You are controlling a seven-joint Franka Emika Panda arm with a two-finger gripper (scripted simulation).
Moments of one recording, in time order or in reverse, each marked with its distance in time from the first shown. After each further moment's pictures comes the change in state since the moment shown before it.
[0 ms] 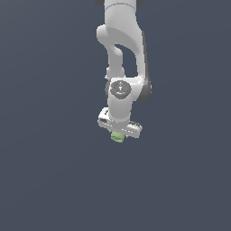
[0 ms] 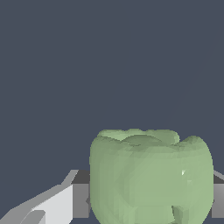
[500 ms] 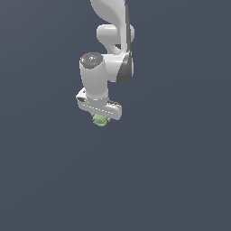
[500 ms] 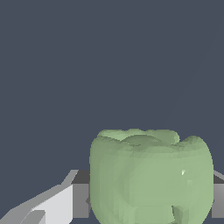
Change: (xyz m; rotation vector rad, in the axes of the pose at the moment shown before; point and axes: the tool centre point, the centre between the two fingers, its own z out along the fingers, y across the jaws) arm -0.020 0.100 -0.067 0.001 0.000 0.002
